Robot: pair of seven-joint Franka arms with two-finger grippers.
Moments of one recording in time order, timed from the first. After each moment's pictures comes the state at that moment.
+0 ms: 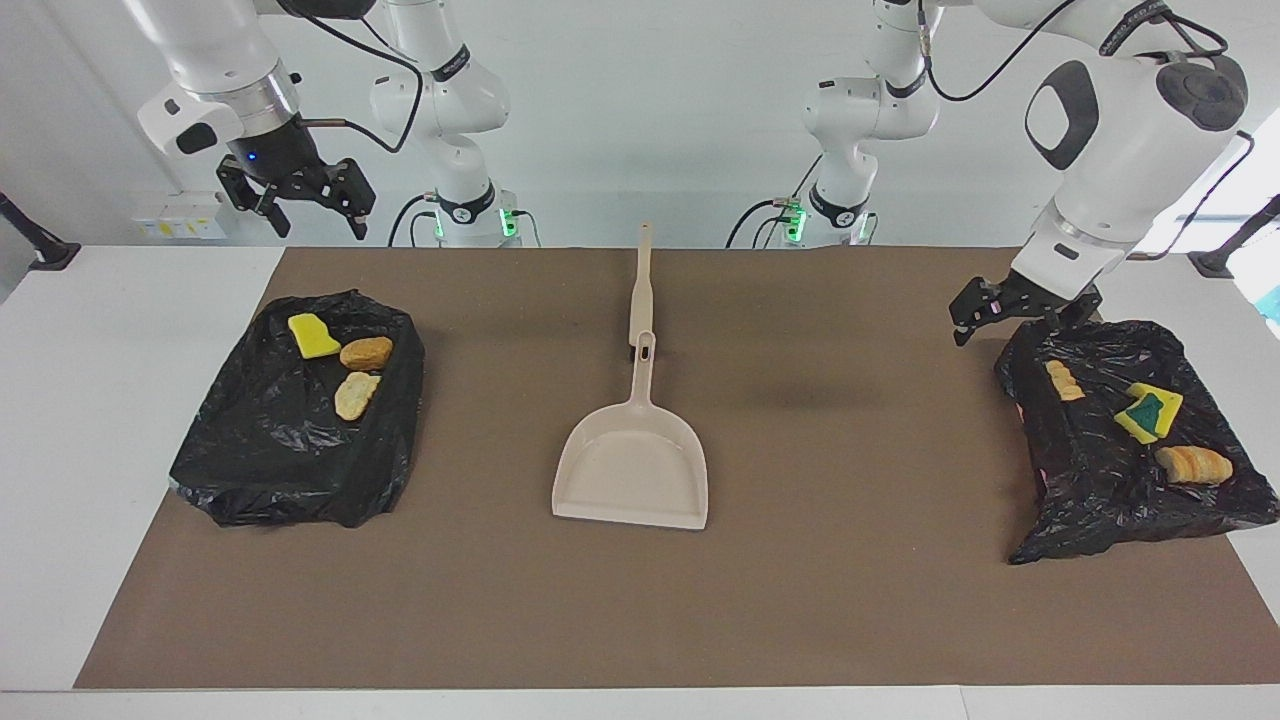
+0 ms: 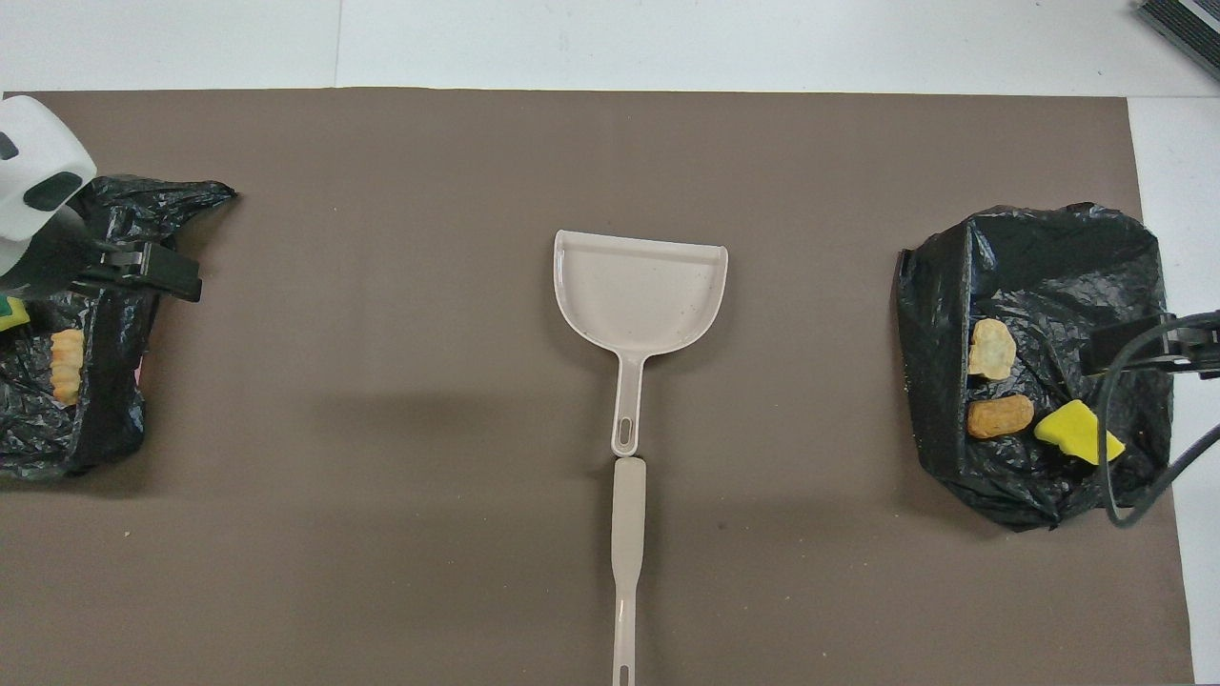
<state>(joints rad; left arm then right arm) -0.09 0.07 0.03 -1.61 -0.02 1.67 0.05 0.05 -0.08 -0.07 -1.60 -0.02 1.47 0.03</state>
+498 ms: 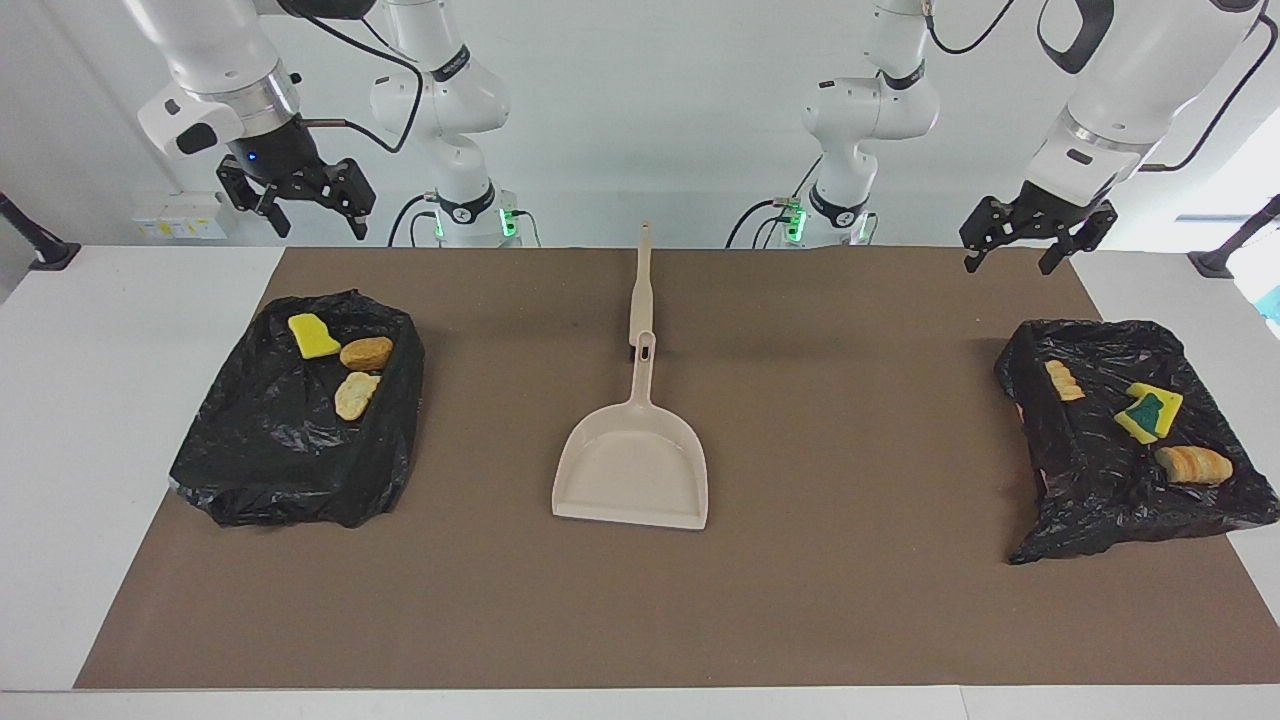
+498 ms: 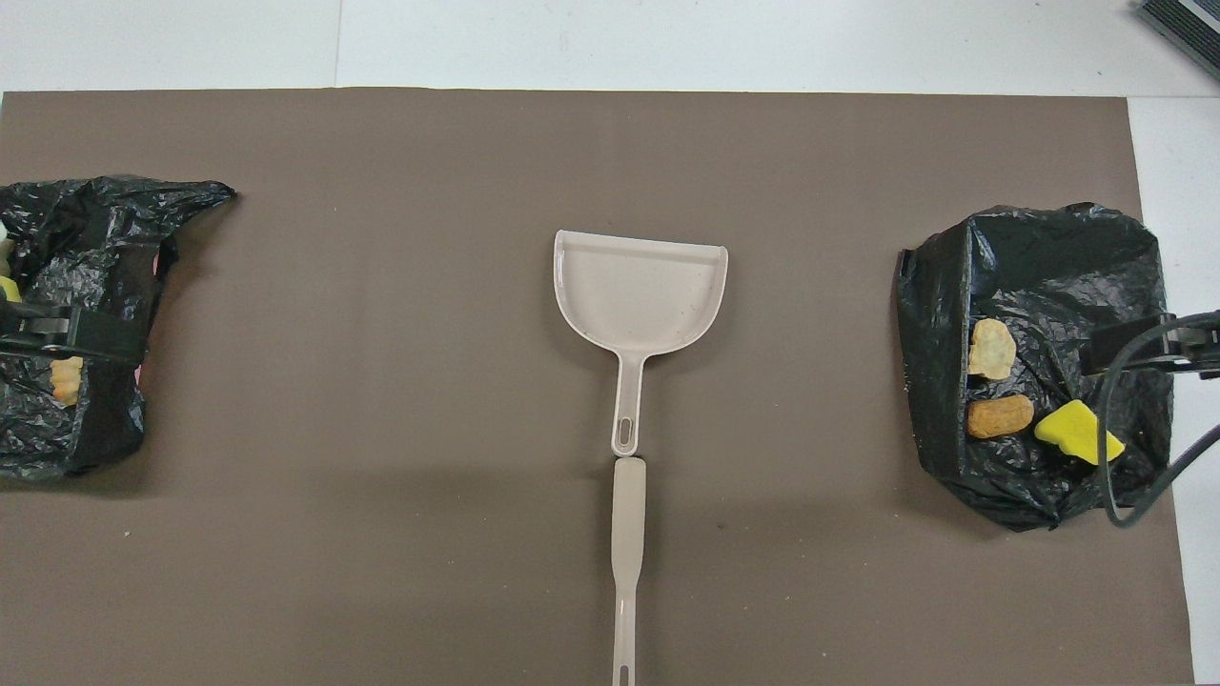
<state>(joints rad) -0.09 -0.09 0.03 -1.67 0.01 1.57 0.05 0.05 -0.08 -0.07 -1.60 -0.02 1.47 0.03</state>
